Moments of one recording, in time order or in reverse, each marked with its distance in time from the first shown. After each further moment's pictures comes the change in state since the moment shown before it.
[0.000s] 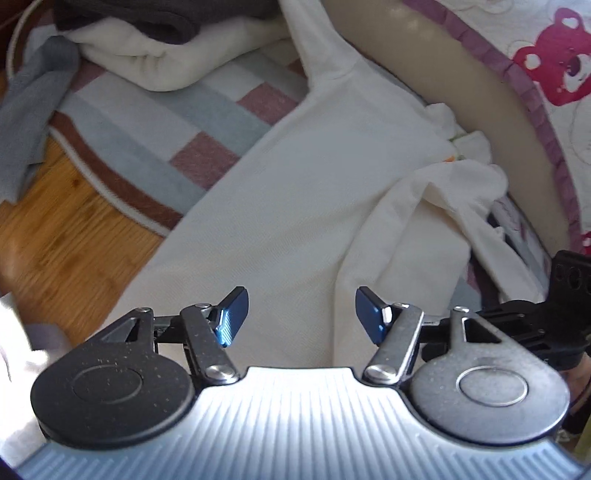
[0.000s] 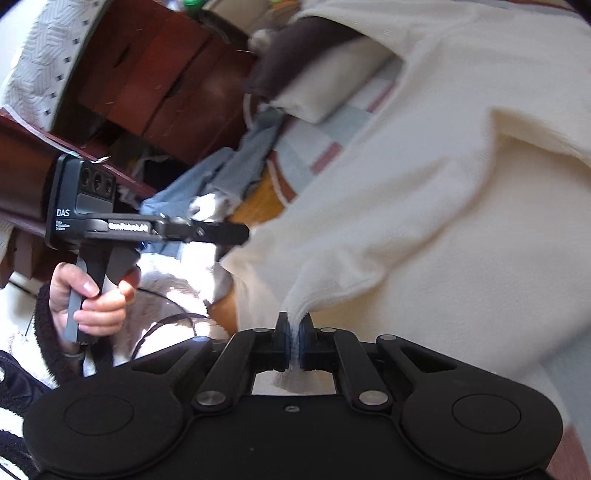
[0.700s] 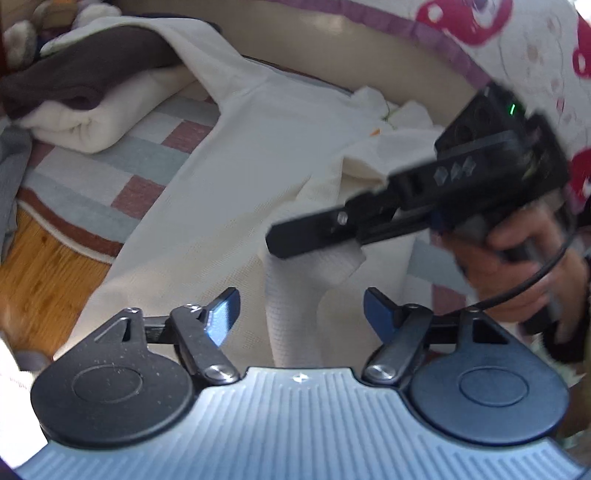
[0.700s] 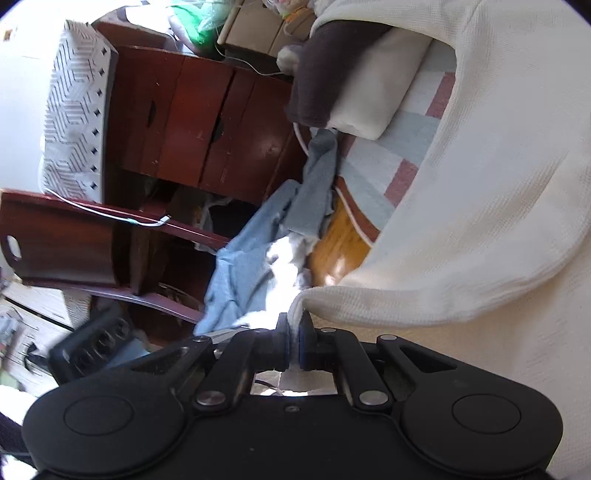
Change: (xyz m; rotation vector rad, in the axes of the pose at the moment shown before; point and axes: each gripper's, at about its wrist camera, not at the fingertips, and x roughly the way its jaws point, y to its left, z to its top) left arm -0.003 -0.080 -0.052 0.314 -0.102 0.094; right arm 0.025 0.001 0.047 0.176 -0.050 0.353
